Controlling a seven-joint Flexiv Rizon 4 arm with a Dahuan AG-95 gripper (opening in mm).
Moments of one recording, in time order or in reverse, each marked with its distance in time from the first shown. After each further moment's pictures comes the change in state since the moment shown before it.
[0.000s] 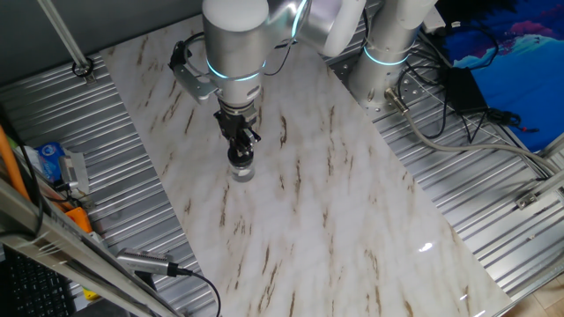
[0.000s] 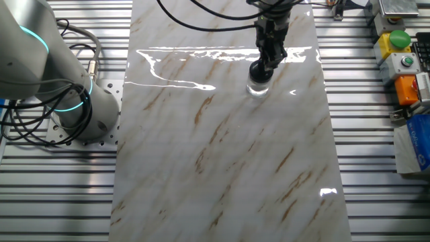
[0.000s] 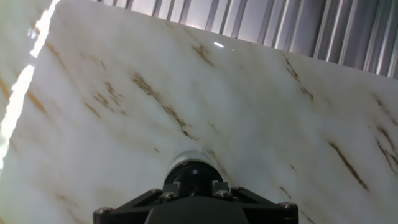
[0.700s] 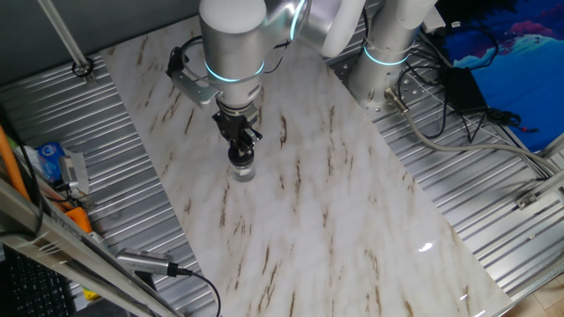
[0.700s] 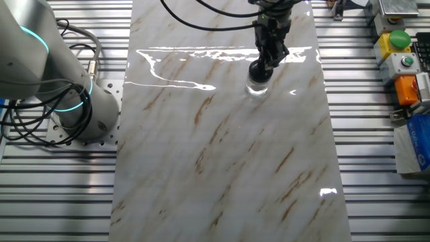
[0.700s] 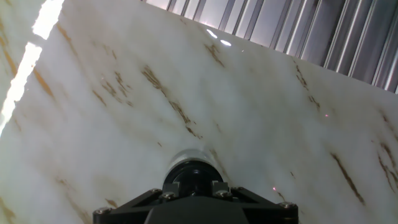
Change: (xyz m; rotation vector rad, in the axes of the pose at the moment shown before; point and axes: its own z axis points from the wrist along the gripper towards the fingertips) arm -0.001 0.001 -0.001 -0.008 0.019 -0.124
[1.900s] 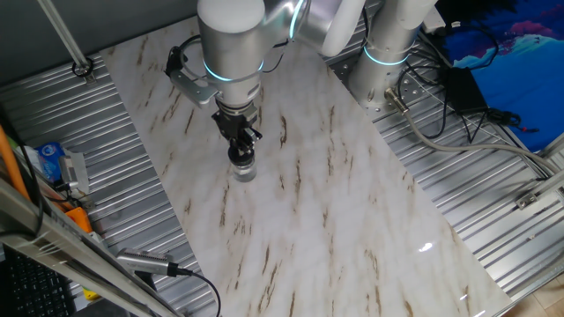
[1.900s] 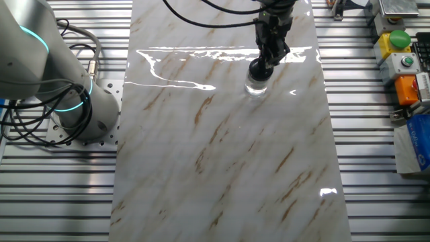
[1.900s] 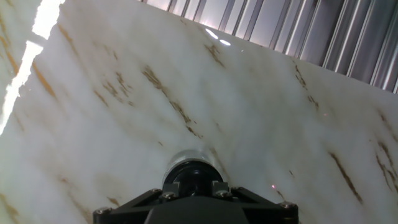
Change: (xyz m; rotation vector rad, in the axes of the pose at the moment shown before) arm -0.001 0.001 -0.007 0.007 0.008 -0.010
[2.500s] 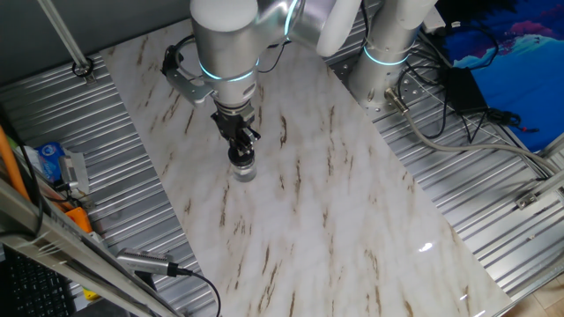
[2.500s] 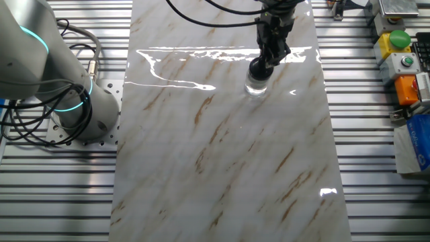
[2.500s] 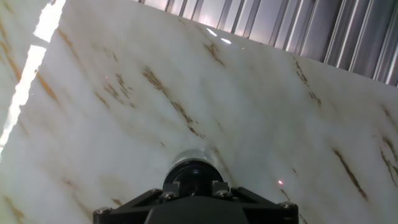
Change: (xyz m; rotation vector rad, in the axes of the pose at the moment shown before) arm -0.001 0.000 0.000 -0.015 0.010 0.015
